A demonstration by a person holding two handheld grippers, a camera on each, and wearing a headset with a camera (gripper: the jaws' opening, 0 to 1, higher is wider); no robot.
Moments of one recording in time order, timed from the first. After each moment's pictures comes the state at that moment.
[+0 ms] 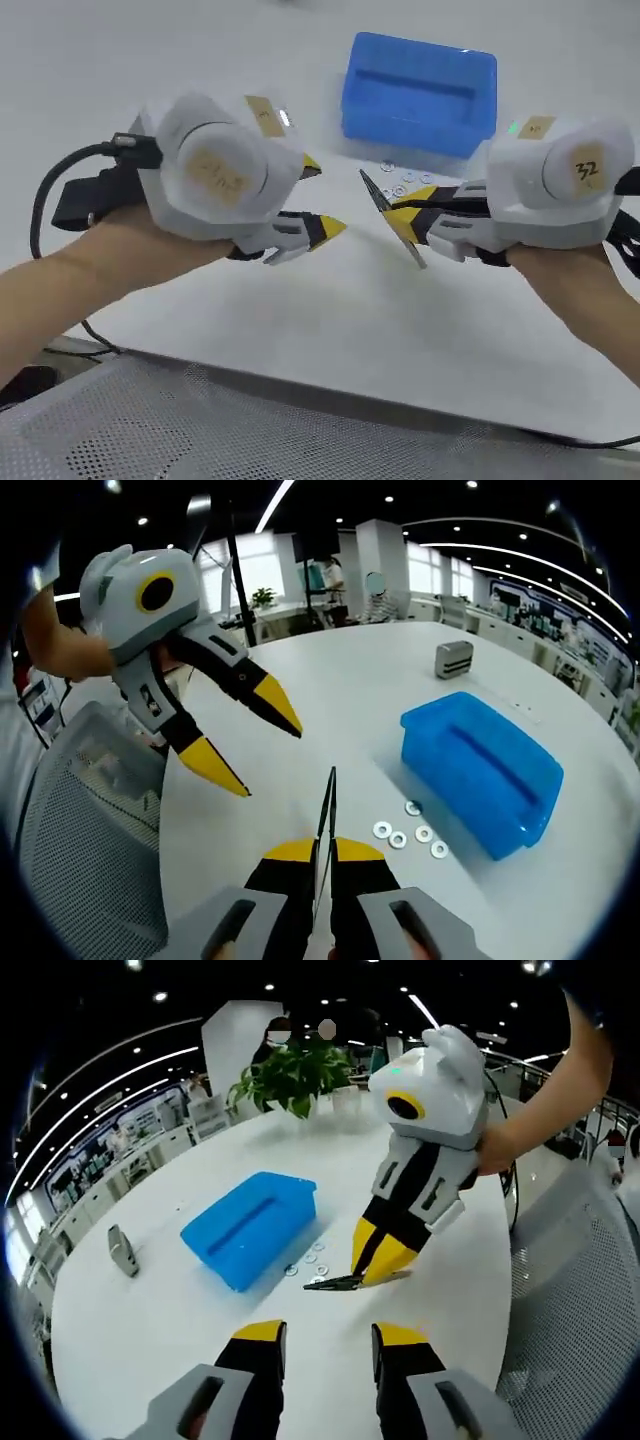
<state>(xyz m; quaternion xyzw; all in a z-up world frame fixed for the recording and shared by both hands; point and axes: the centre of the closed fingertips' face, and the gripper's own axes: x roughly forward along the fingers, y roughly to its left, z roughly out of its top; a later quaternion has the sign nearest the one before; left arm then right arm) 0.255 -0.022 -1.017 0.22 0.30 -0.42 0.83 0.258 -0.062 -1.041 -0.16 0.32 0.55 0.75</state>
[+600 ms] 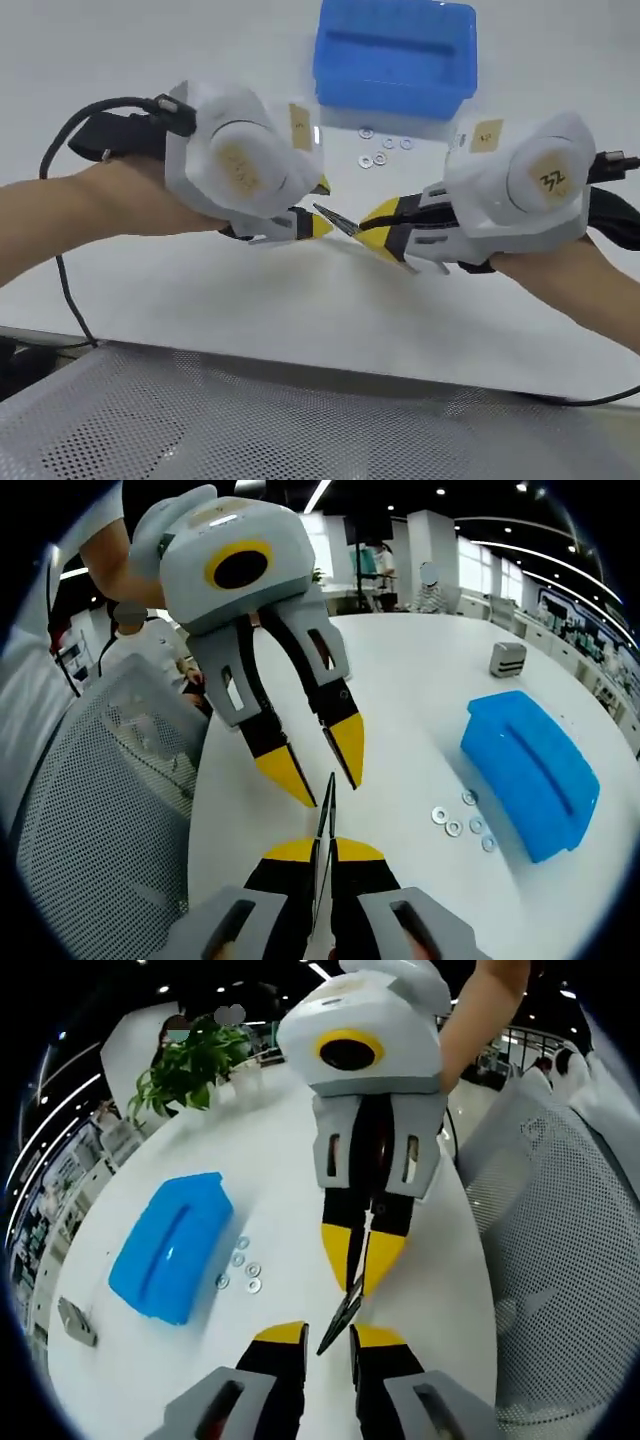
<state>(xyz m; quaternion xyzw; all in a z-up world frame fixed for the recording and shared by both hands) 0.229 -0.050 -1.050 0.33 0.30 -0.56 0.70 0.217 -0.060 -1.059 -0.21 0.32 0.62 0.68</state>
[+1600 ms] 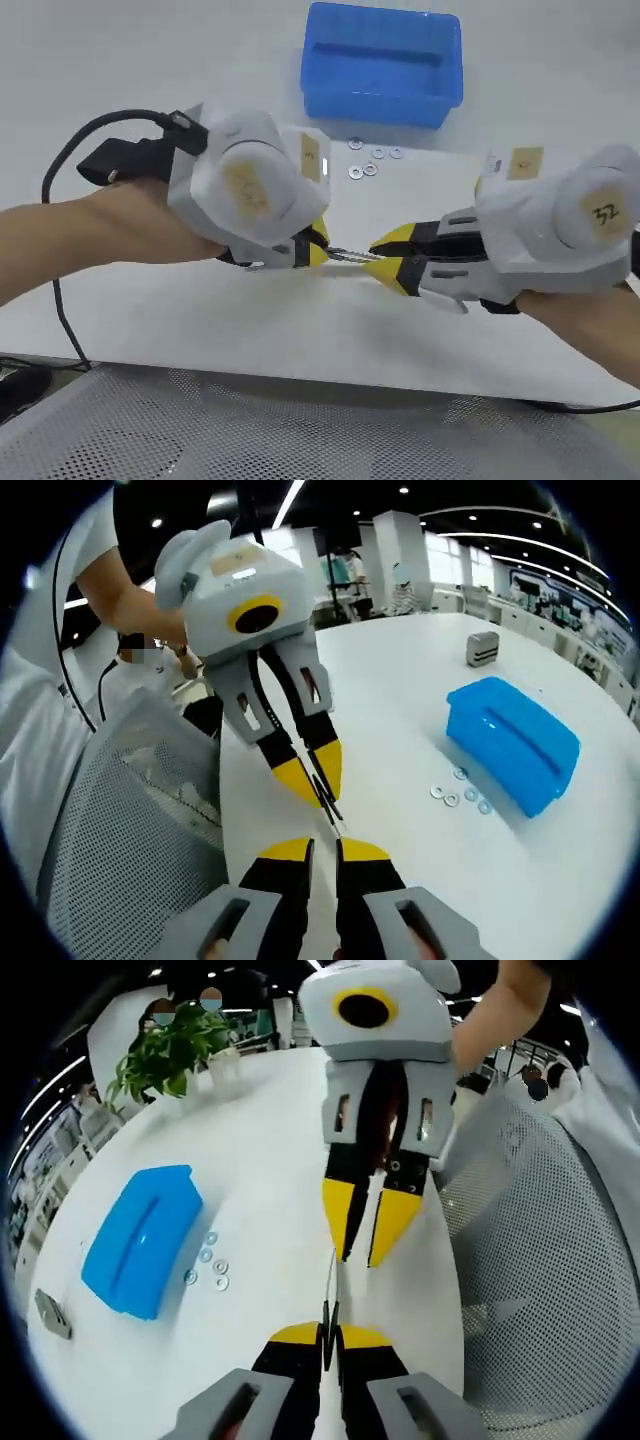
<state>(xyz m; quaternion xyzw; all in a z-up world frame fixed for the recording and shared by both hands) 0.212 -0.053 -1.046 0.27 0.35 -0.58 0.68 0.196 -0.078 -1.030 -0.12 0.35 0.58 0.72</state>
